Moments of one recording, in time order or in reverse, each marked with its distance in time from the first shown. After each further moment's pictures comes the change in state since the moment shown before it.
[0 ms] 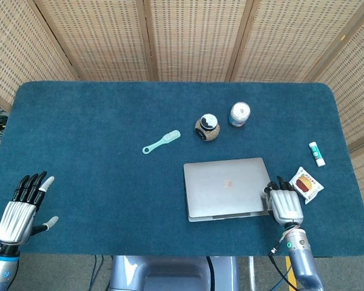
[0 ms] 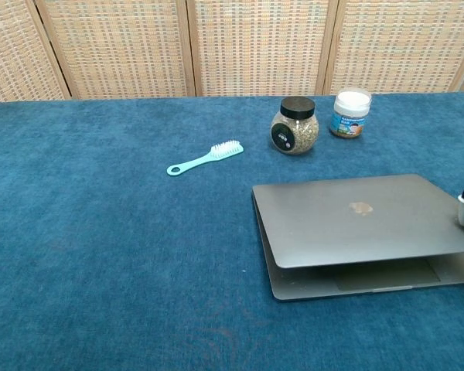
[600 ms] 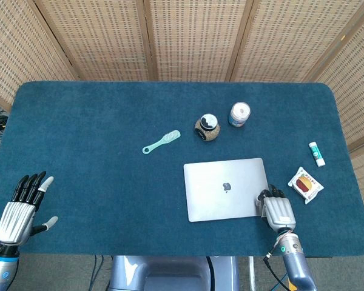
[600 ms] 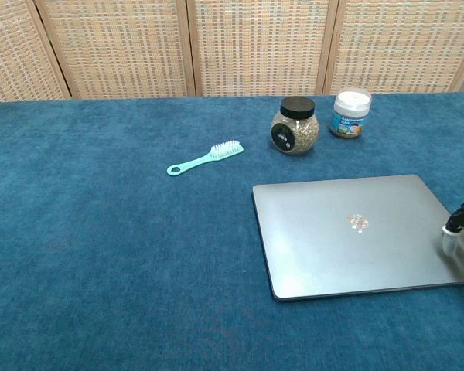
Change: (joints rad) left arm 0.002 0.002 -0.001 -0.002 0.002 0.006 -0.001; right arm -0.027 -0.090 -0.020 0.108 -0.024 -0.065 0.057
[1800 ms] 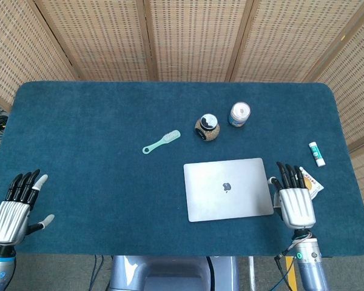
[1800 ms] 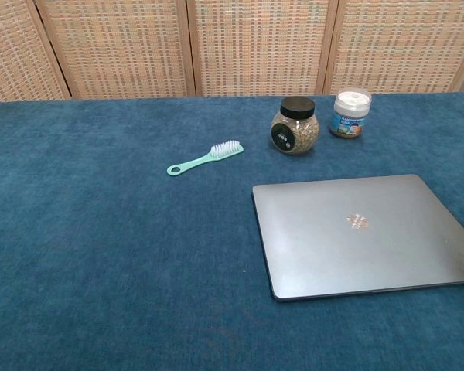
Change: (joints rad) left arm 0.009 0.005 -0.015 -0.001 -0.011 0.024 -0.011; right arm -0.112 0.093 0.007 -0.029 -0.420 0.317 0.071
